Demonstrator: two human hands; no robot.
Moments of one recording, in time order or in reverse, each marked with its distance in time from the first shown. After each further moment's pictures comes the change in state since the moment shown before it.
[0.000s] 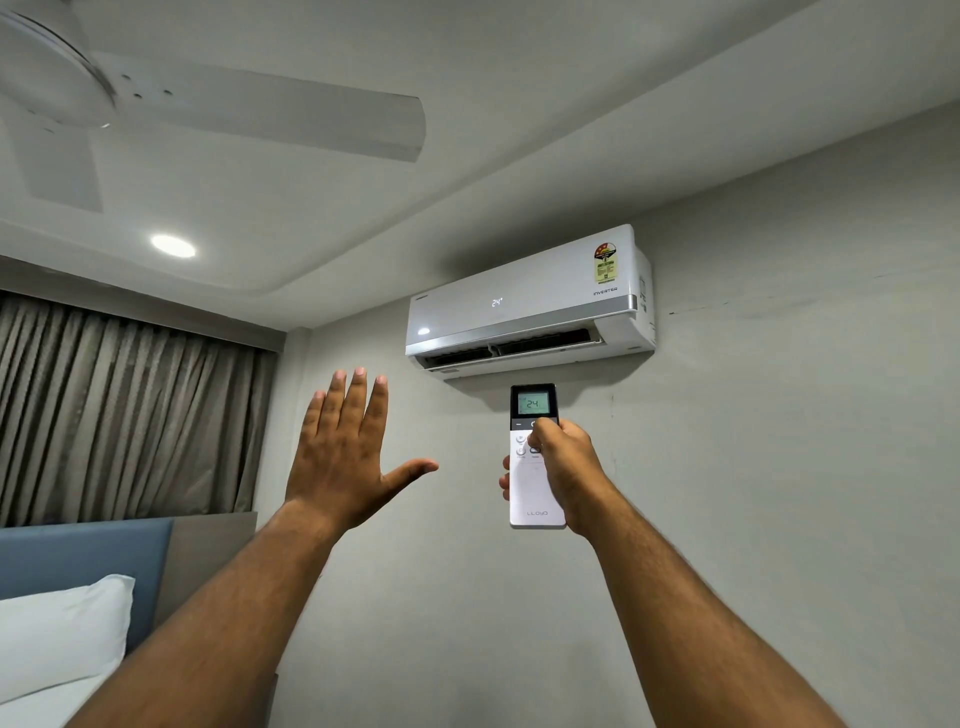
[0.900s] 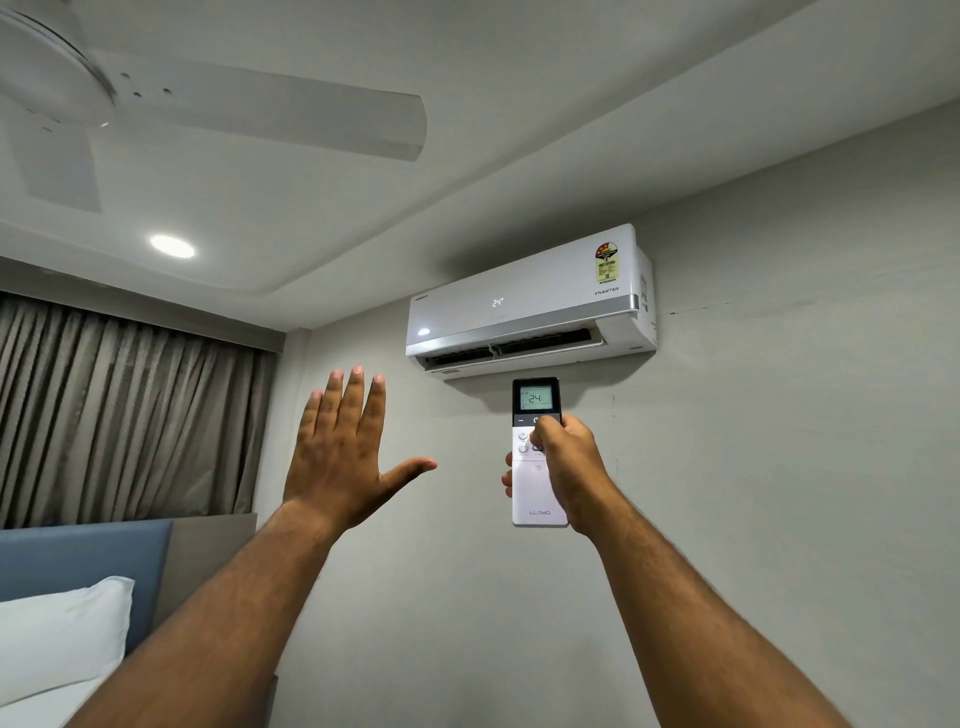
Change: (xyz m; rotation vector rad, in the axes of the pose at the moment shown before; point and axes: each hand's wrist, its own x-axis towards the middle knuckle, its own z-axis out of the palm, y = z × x) left_hand 0.002 -0.006 0.004 -0.001 0.004 -0.008; right_hand 0.006 0.002 0.003 -0.002 0.016 -0.053
